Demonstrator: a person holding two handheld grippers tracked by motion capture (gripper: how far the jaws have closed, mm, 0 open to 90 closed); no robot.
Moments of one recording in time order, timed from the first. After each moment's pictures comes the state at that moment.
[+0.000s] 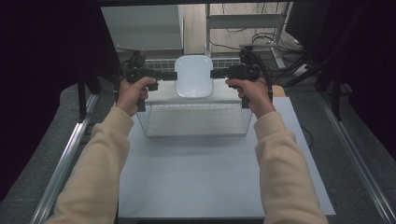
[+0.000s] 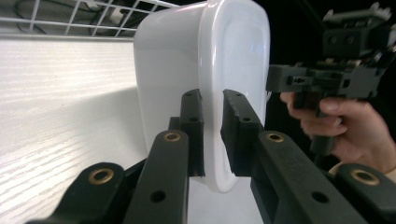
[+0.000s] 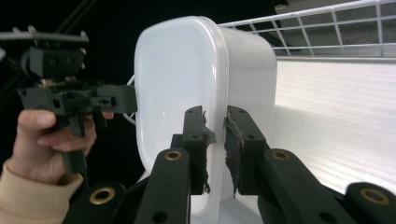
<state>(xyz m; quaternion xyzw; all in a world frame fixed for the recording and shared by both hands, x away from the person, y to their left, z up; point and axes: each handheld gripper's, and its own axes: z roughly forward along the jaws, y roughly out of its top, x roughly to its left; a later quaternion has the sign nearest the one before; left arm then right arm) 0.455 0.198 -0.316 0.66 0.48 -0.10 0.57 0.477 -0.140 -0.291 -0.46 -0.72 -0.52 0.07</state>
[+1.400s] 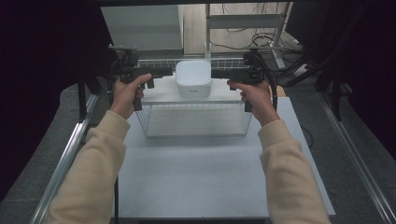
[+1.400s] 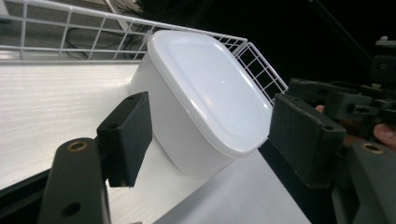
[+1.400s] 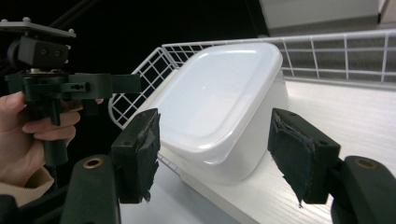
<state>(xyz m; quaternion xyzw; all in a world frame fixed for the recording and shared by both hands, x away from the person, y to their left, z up) 0.440 0.207 -0.305 0.66 0.50 -0.02 0.57 0.454 -0.148 -0.285 -0.43 -0.72 -0.54 -0.01</state>
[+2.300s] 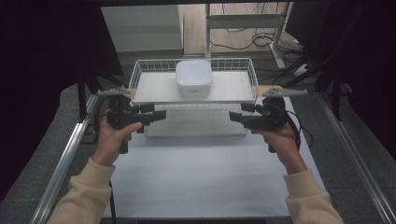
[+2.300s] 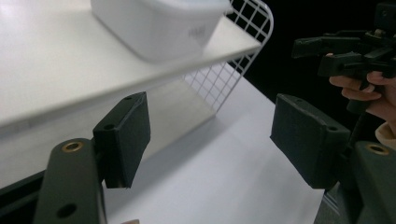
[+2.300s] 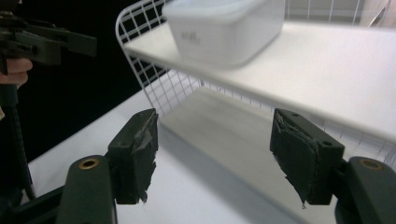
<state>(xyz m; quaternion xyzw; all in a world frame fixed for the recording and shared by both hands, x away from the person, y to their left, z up) 0.320 0.209 -0.349 0.72 0.42 0.06 0.54 0.354 -0.202 -0.336 -0.34 -0.77 -0.53 -0.10</state>
